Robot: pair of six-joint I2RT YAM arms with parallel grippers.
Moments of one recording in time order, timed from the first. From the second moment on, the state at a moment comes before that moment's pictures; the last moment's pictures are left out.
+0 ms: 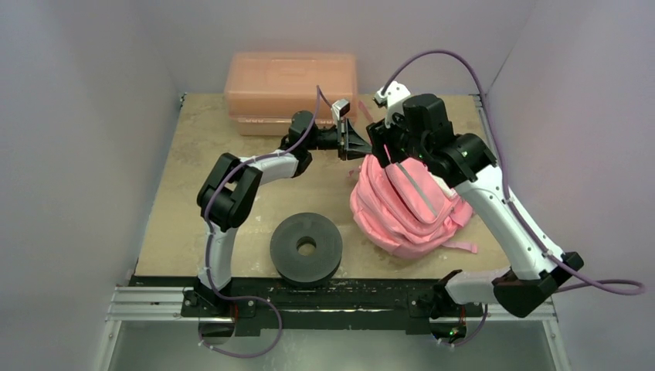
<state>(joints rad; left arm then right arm) -0.54 2.11 1.39 0.87 1.00 -1.59 0.59 1.28 1.58 -0.89 0.09 -0.02</state>
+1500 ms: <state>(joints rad) -0.54 2.06 1.39 0.77 1.04 -1.52 0.69 1.55 1.67 -1.07 0.23 -0.37</state>
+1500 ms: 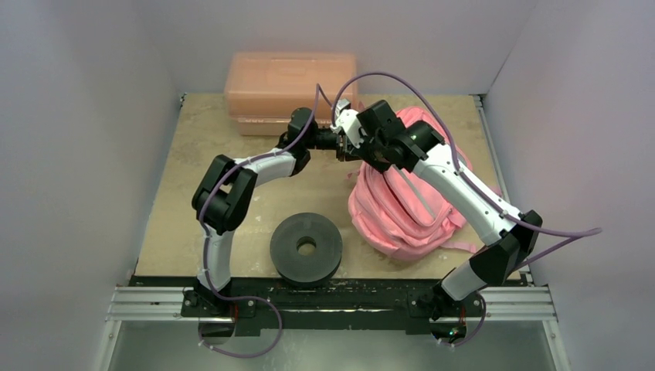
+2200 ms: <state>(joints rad) -0.52 2.05 1.37 0.72 1.06 -1.52 0.58 1.14 1.08 -0.41 -0.11 -0.37</state>
